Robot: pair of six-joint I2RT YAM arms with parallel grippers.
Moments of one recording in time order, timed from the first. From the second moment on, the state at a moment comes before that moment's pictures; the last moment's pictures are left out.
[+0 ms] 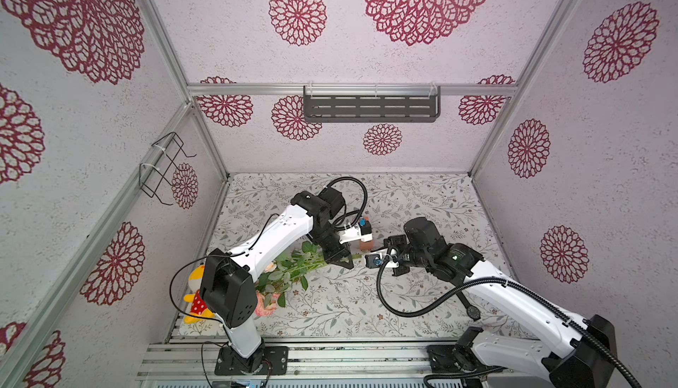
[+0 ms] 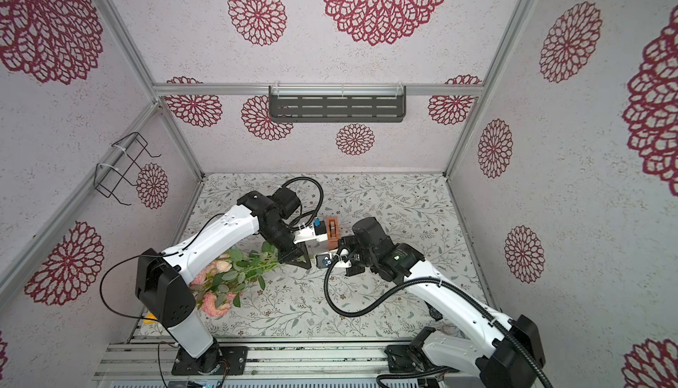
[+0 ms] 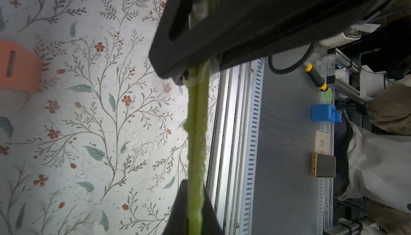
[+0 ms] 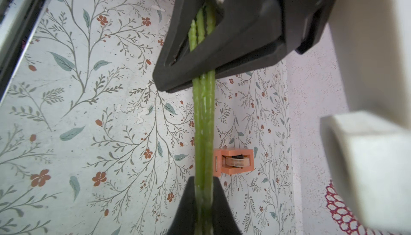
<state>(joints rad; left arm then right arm) -0.62 1.74 1.59 -1.30 0.67 0.62 0.75 1.15 0.99 -0.58 -0.27 -1.06</state>
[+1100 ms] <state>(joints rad) -0.63 1.75 1.59 -1.18 0.86 0.45 0.76 0.86 0.40 0.50 0.00 -1.31</state>
